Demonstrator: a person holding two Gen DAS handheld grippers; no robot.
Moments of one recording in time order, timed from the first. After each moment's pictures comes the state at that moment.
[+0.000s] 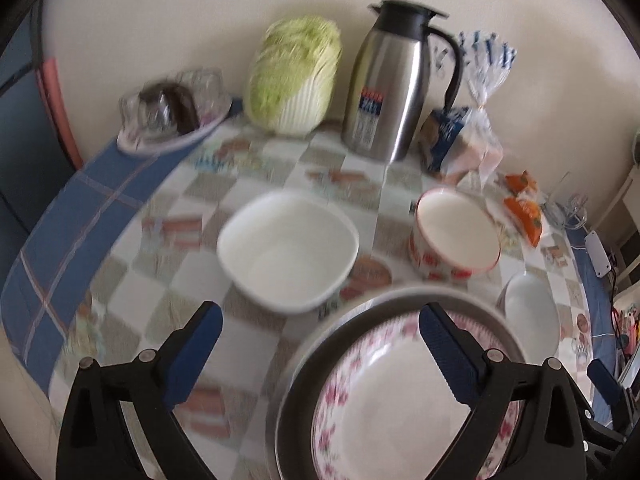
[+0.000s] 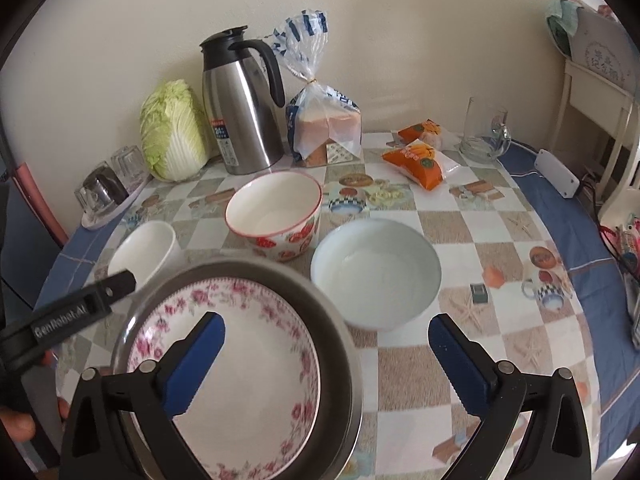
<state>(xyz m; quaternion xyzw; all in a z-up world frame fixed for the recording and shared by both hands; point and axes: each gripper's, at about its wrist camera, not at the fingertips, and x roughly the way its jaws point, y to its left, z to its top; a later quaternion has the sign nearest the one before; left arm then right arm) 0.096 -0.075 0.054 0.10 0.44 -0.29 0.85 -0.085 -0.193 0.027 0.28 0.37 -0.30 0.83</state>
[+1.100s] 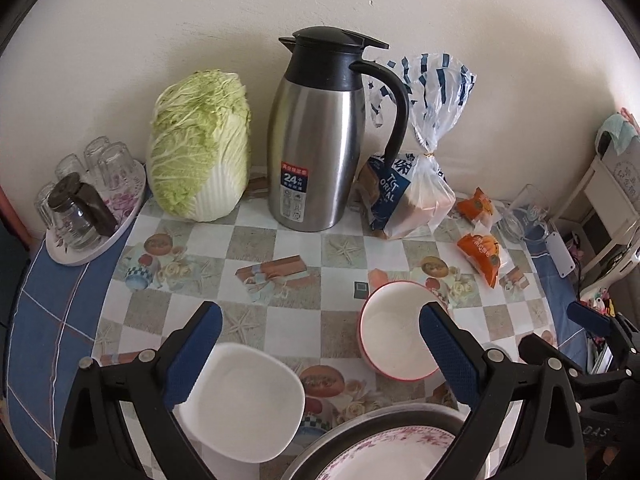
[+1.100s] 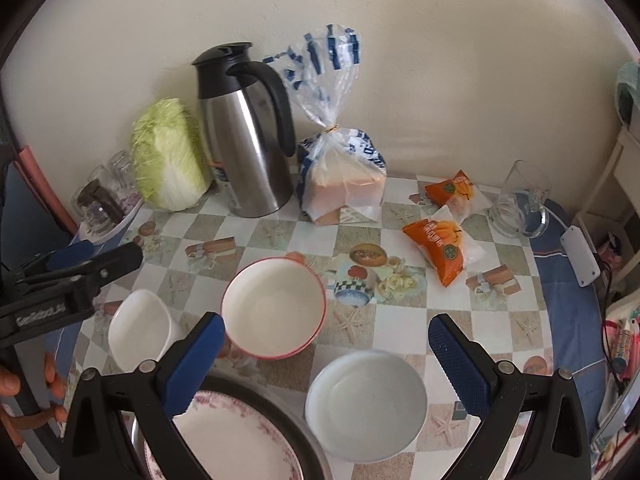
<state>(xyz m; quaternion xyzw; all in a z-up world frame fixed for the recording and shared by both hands) 0.182 -0.172 0.115 0.13 0.44 -0.39 0.79 0.003 -0.296 0.080 0.25 0.42 -0.26 0.83</state>
